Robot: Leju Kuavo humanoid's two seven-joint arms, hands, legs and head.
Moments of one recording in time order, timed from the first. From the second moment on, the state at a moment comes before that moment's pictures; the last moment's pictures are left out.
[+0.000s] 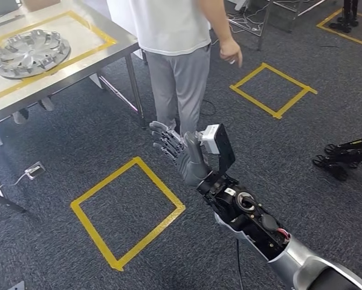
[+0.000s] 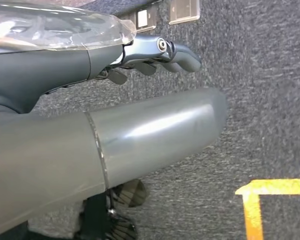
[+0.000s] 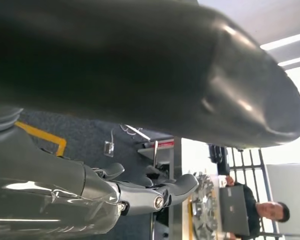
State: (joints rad) left arm -0.27 0.12 -0.21 -0.25 0.52 0.47 -0.14; right arm -0.33 -0.16 0.61 -1.71 -0.41 0.03 -0.07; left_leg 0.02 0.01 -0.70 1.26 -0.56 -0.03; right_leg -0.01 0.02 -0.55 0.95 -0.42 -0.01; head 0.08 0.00
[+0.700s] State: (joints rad) left arm -0.27 0.11 -0.22 -0.25 0.54 0.47 -0.15; right arm -0.31 -0.16 0.61 -1.74 -0.39 -0.01 -0.07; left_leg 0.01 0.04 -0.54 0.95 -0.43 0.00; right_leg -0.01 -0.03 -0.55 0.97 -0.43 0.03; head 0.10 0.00
